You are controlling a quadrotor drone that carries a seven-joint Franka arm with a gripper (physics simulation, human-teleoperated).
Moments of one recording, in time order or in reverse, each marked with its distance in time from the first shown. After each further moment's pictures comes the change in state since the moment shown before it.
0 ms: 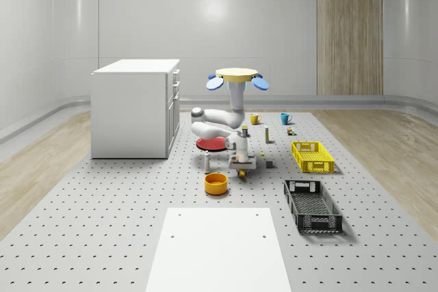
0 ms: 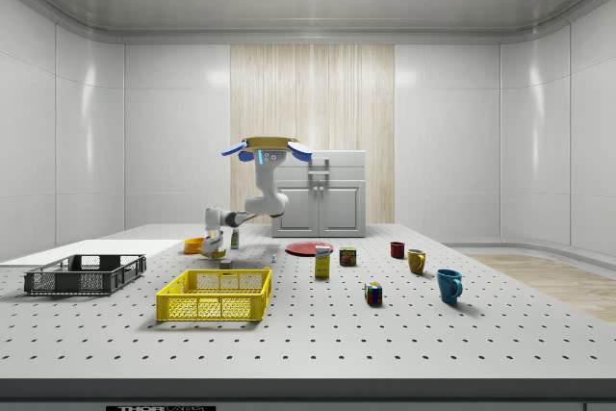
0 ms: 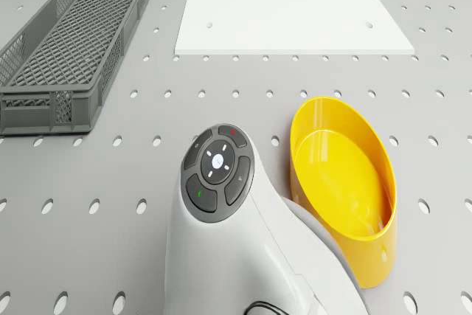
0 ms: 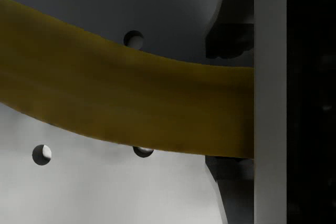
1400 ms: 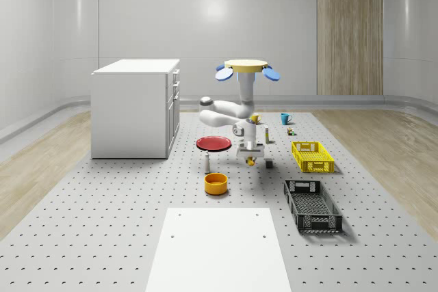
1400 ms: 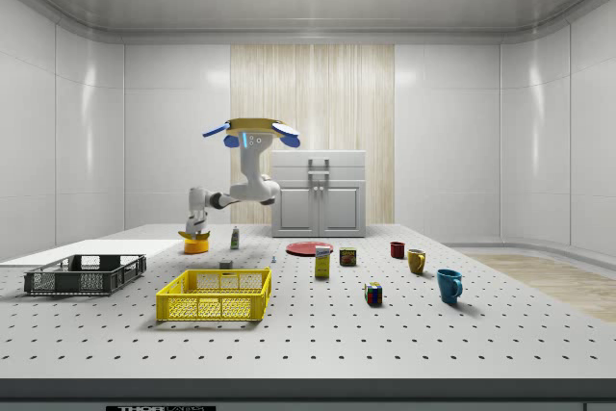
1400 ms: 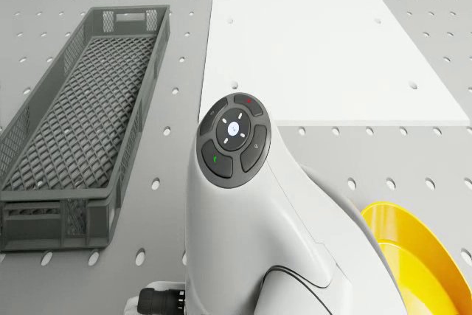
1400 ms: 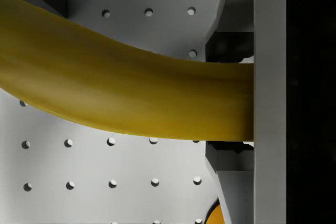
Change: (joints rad) arm 0.135 0.040 0.087 -0.035 -0.002 -0.075 -0.153
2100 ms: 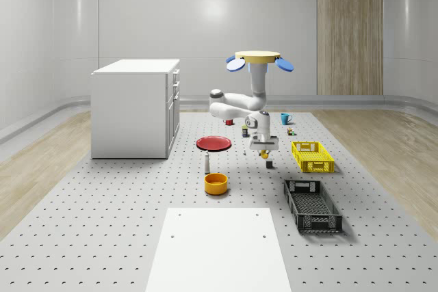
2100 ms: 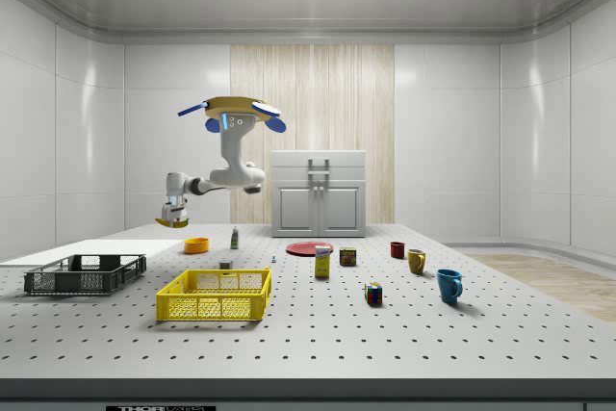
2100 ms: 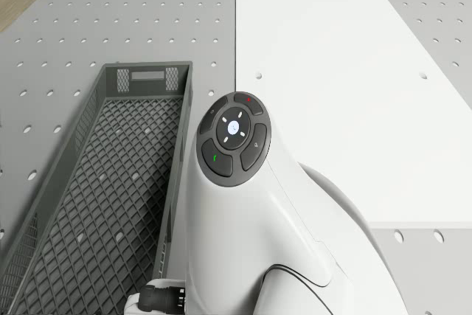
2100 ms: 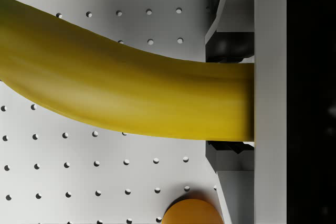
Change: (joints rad) arm 0.002 0.008 0.002 -0.001 -0.001 -0.009 0.003
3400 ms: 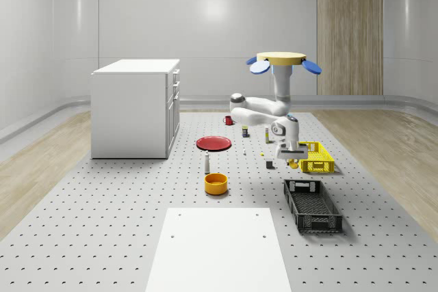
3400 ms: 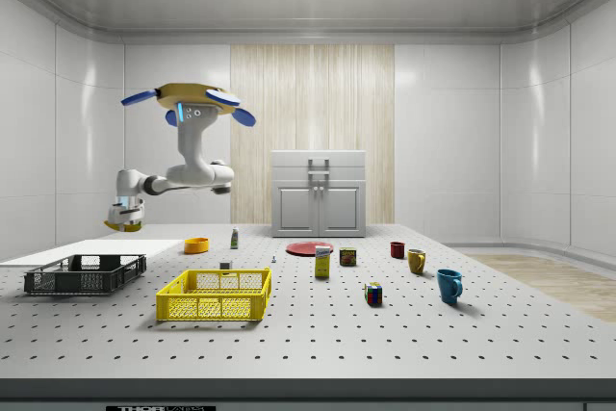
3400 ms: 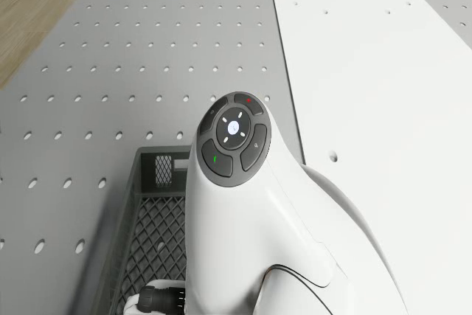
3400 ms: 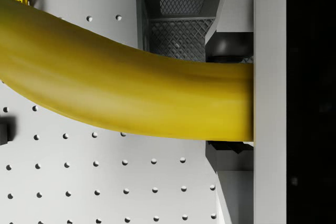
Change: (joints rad) arm 0.002 0.010 -0.001 0.000 -0.004 -0.009 -0.006
